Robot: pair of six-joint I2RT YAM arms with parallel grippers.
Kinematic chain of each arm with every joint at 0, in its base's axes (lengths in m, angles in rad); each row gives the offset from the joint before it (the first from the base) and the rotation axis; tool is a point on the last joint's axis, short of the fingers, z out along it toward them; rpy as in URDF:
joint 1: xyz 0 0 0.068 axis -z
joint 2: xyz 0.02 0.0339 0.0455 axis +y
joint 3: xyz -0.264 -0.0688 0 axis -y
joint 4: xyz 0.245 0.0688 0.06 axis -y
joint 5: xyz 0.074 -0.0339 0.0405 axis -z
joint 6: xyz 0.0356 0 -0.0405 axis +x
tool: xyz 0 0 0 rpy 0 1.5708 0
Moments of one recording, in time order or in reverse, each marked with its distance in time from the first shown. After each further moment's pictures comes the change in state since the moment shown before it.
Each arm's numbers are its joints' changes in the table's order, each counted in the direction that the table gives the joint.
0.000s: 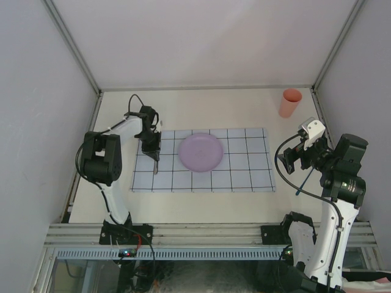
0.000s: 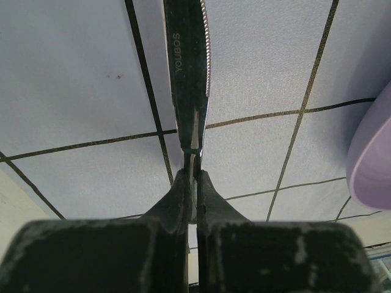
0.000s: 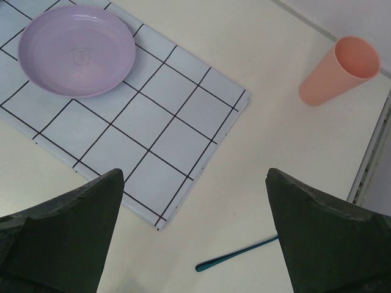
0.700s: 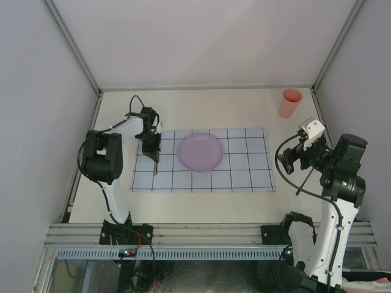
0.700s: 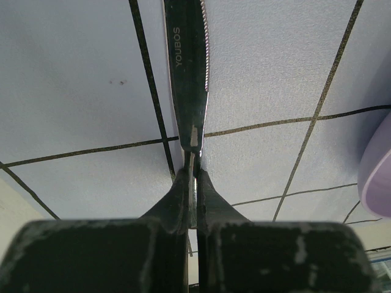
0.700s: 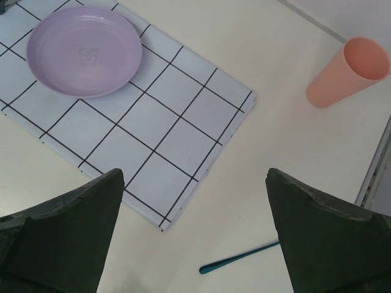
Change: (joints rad) left arm 0.000 0.028 0.001 0.000 -0.010 0.000; right arm 0.002 0.005 -0.004 -0.001 -0.024 -0.001
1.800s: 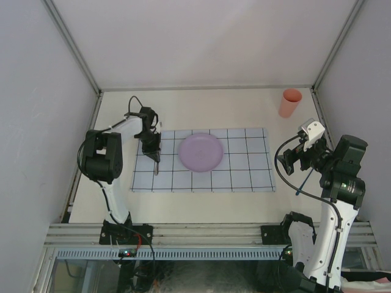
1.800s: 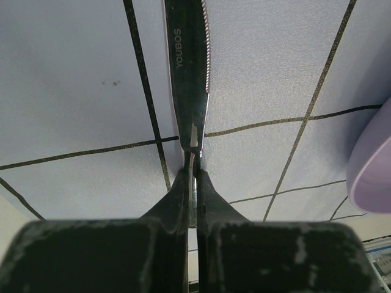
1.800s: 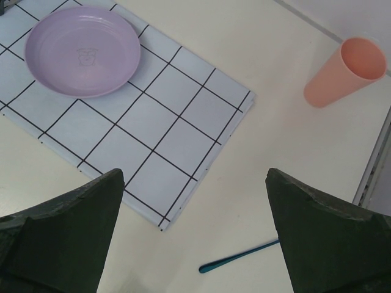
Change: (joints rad) left arm -0.011 0.008 0.004 -0.003 0.042 -0.018; right arm 0.006 -0.013 -0.008 -0.003 0.000 -0.002
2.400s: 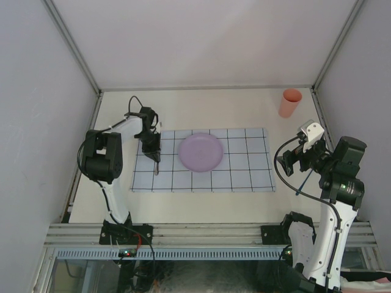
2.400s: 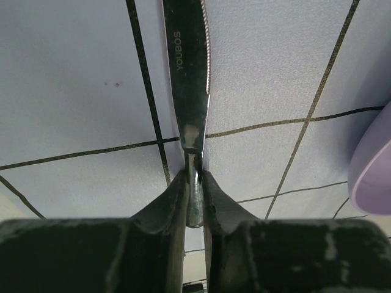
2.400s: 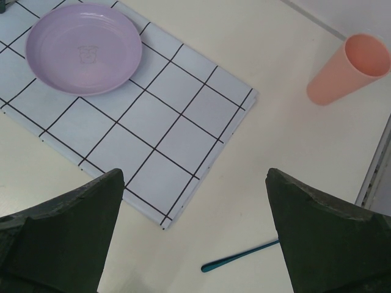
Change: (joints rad) left arm 0.000 0.000 0.000 0.000 -0.006 0.000; right arm 0.000 -0.010 -0.017 0.000 0.000 0.000
